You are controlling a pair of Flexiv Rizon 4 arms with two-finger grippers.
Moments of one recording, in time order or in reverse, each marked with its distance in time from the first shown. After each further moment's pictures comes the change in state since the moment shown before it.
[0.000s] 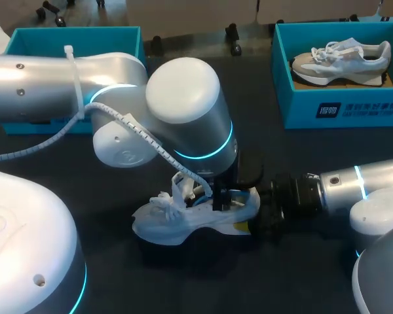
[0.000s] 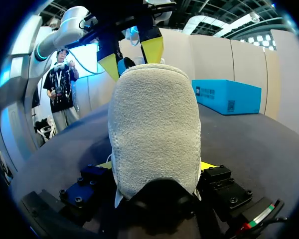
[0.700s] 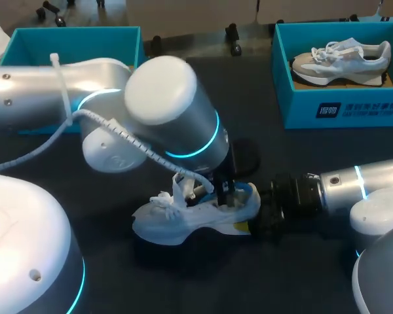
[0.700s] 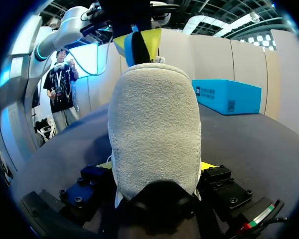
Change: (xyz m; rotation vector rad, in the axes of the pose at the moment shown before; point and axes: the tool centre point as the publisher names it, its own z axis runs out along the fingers) left arm -0.008 -0.009 -0.012 0.115 -0.046 -0.198; right arm 0.000 0.000 0.000 0.000 0.000 0.000
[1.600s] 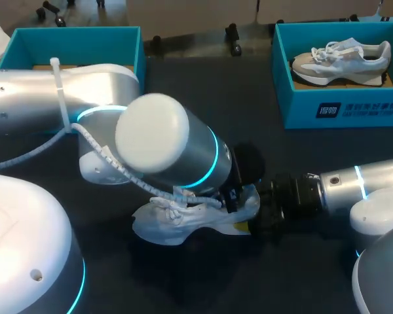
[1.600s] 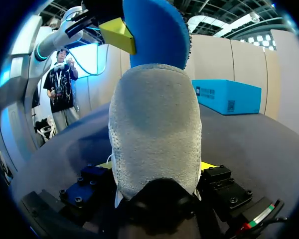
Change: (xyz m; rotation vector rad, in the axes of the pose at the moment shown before) left arm 0.005 -0.020 -0.007 0.078 -0.158 -0.051; right arm 0.000 0.000 0.000 0.000 0.000 0.000
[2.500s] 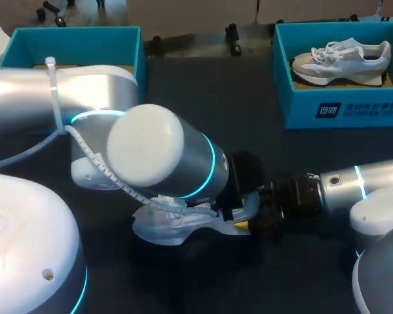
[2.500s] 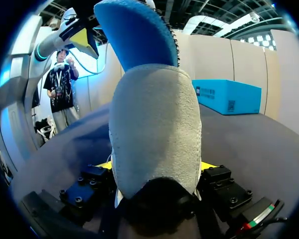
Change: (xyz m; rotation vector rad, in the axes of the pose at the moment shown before) left arm 0.009 0.003 -0.023 0.013 -0.003 0.047; right arm 0.000 0.000 0.000 0.000 0.000 0.000
